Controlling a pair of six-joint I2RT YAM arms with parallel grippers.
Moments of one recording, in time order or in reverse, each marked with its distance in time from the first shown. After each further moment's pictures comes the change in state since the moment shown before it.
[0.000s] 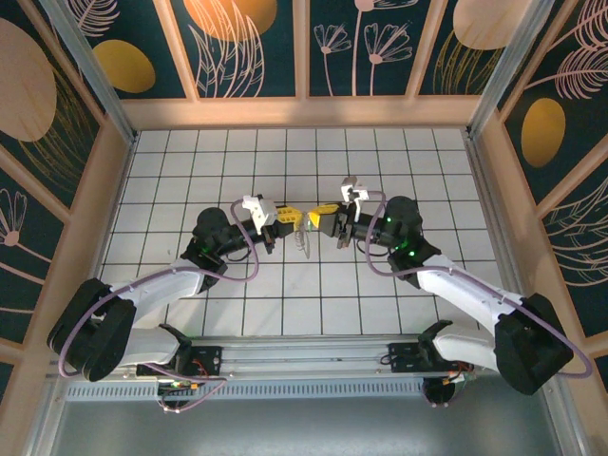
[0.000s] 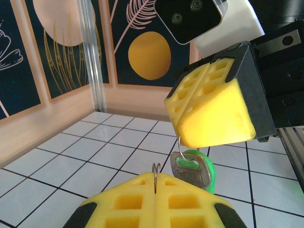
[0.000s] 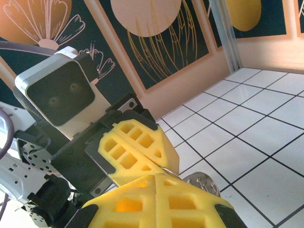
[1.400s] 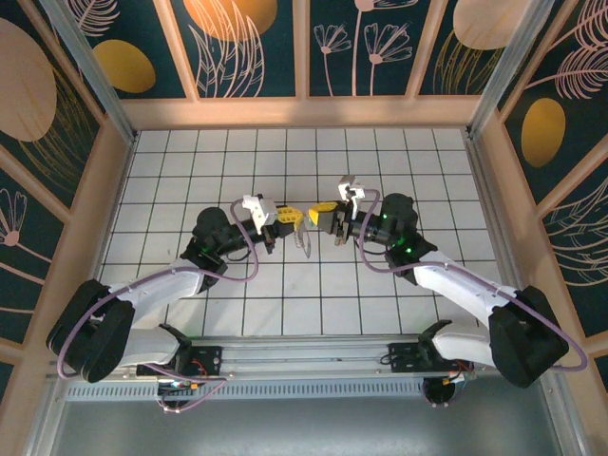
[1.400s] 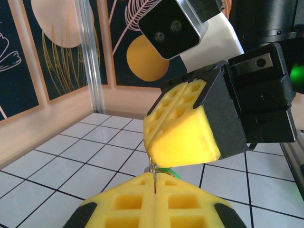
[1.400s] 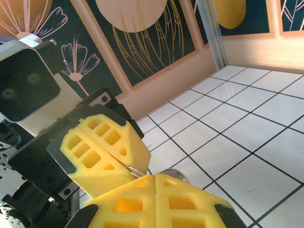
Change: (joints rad) left arm -0.005 -0.008 0.005 -0.008 0.003 -0.005; right arm -0.014 0.043 0.010 -0.011 0.037 -0.048
